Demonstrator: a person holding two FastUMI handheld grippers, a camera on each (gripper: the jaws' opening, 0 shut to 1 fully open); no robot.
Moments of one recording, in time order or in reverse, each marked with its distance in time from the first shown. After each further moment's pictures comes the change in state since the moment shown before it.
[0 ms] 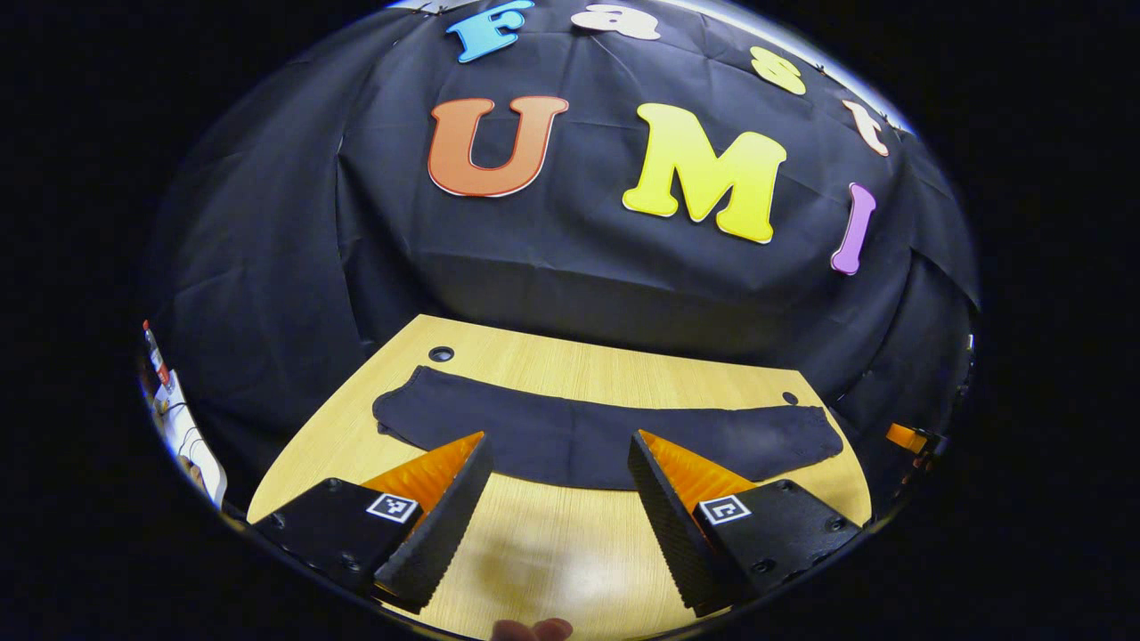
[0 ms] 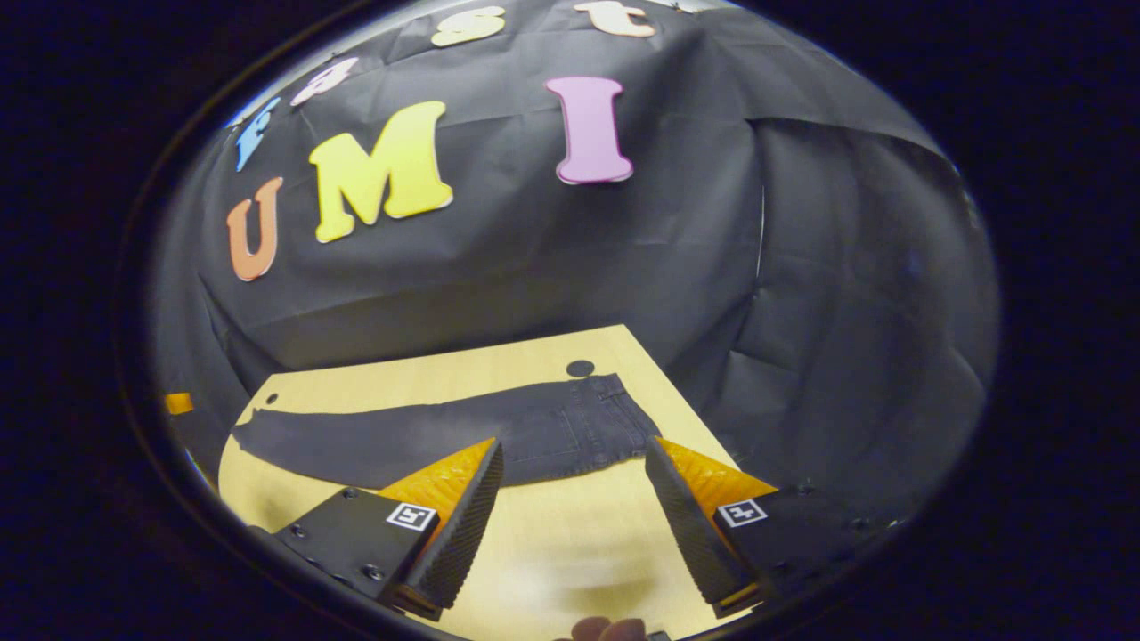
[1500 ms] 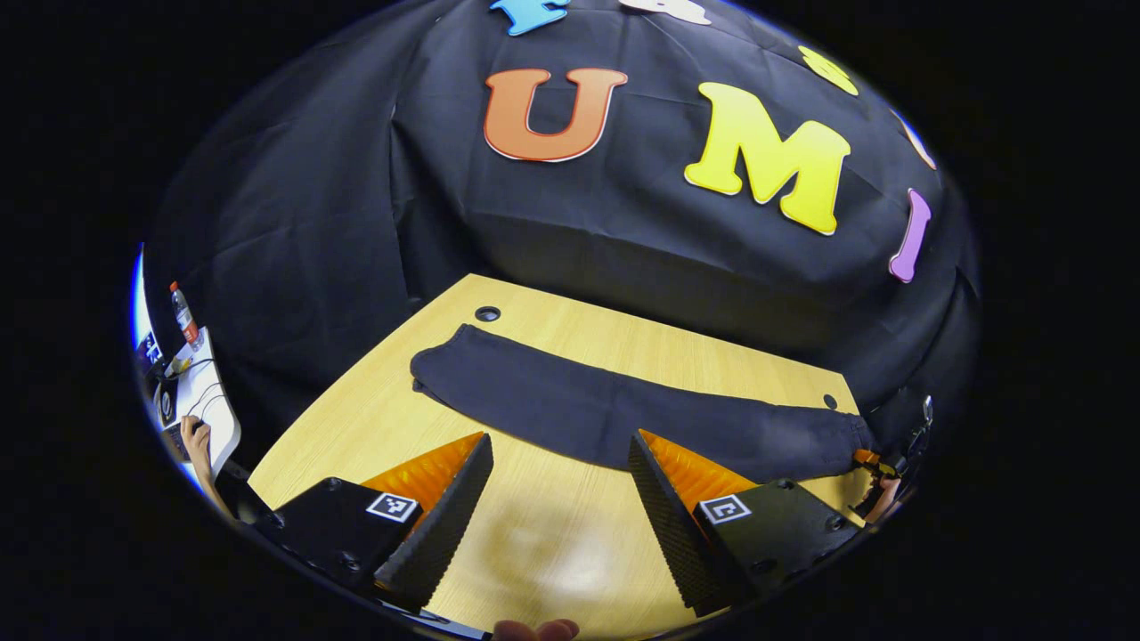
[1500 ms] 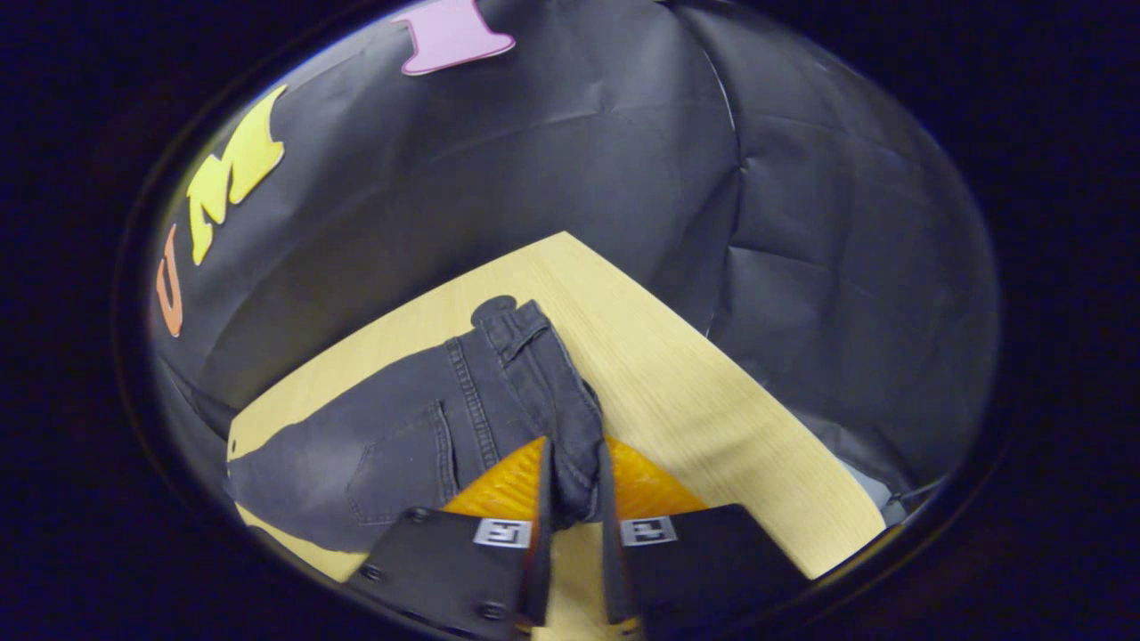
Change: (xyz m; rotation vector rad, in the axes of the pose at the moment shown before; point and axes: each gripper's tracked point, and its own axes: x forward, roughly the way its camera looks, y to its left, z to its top) left arm -0.001 0.036 -0.022 -0.119 0.076 0.169; right arm 0.202 -0.056 -0.065 0.227 0.218 -0.067
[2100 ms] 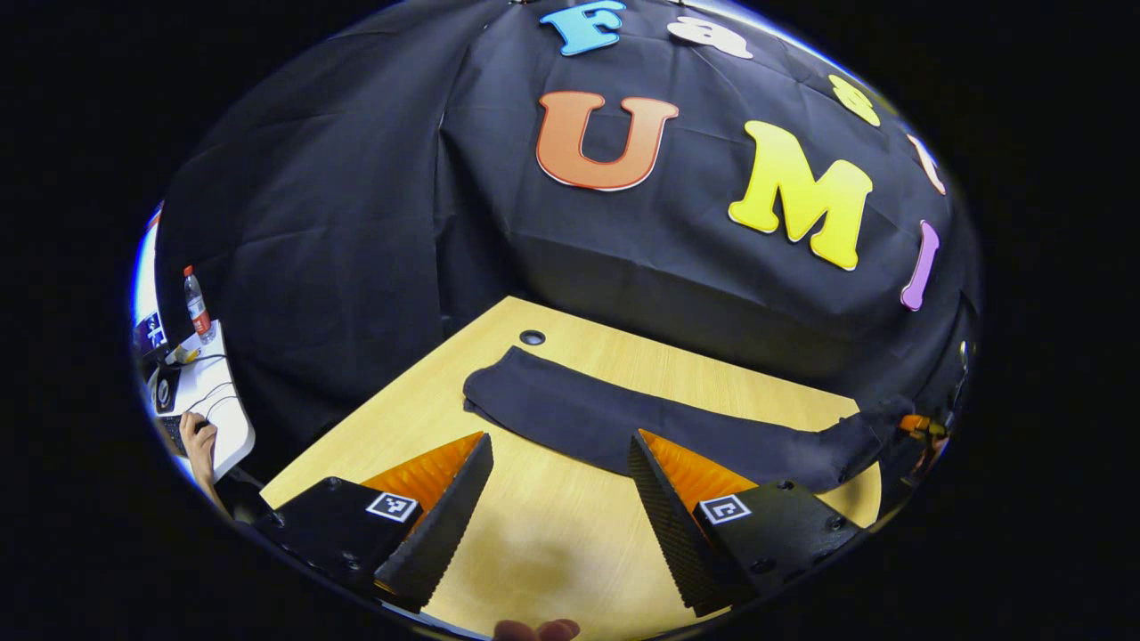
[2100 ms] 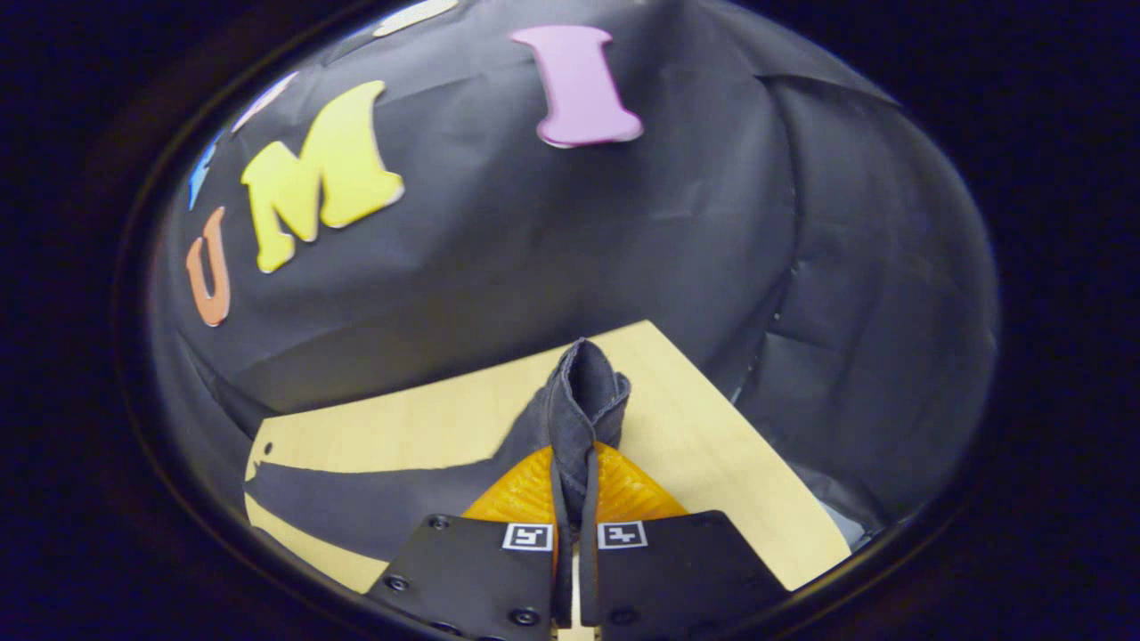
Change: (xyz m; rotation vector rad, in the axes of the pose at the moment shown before) left arm -0.004 0.080 0.013 -0.036 -0.113 0.007; right arm -0.144 0.164 0.066 -0.164 -0.159 0.121
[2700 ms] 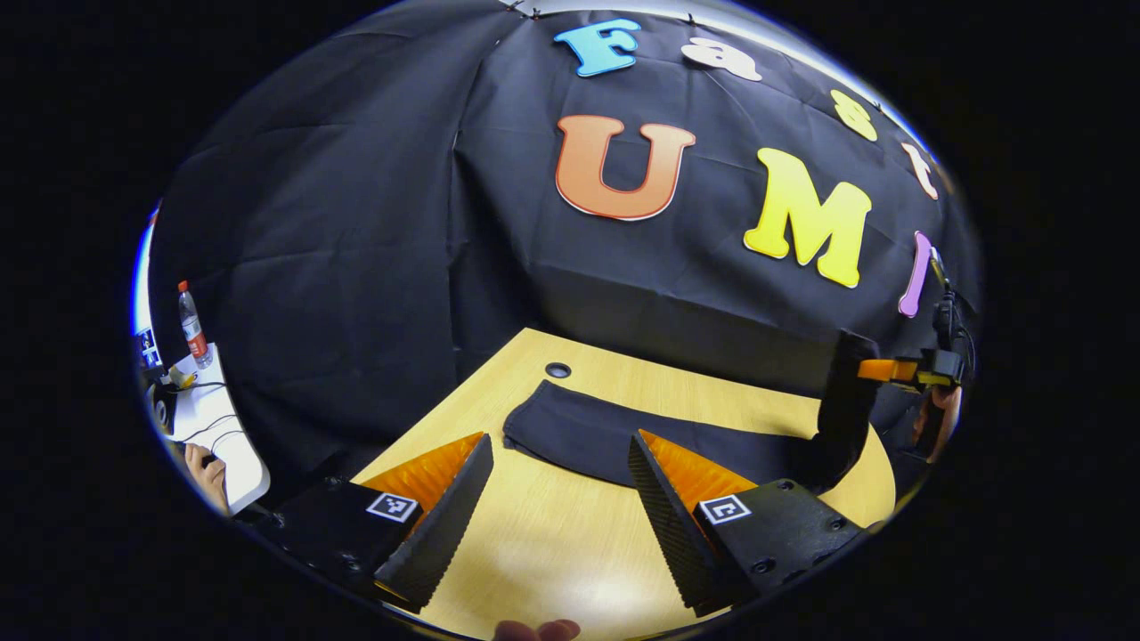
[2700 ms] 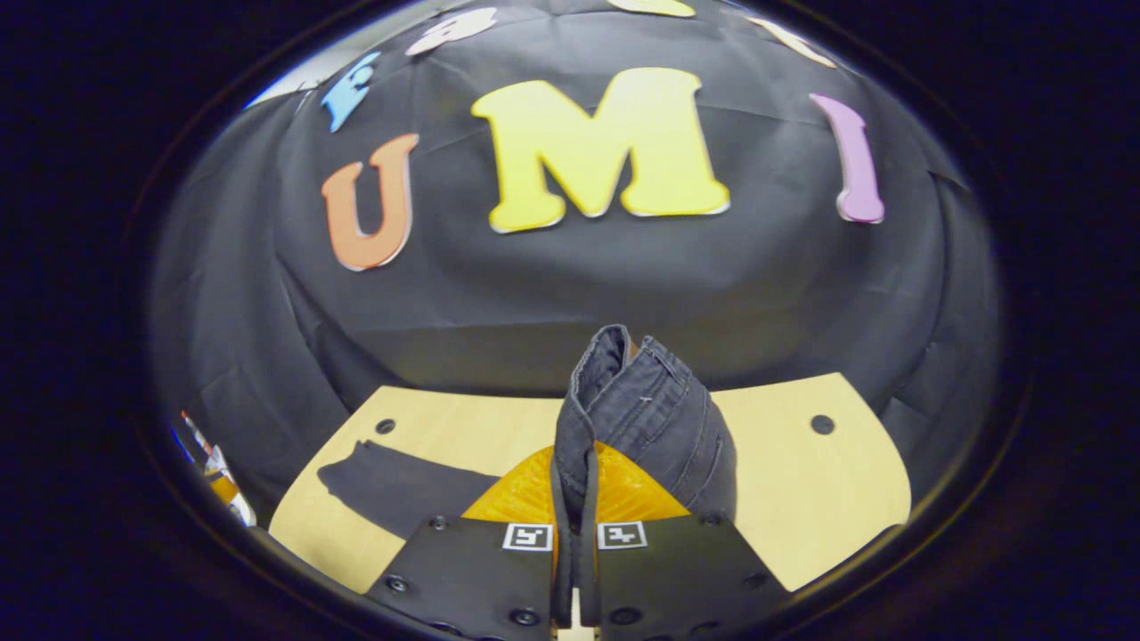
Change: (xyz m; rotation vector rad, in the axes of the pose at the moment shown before) left arm 0.010 0.077 0.022 0.011 -0.088 -0.027; right arm -0.044 0.326 -0.056 -0.258 -0.007 0.285
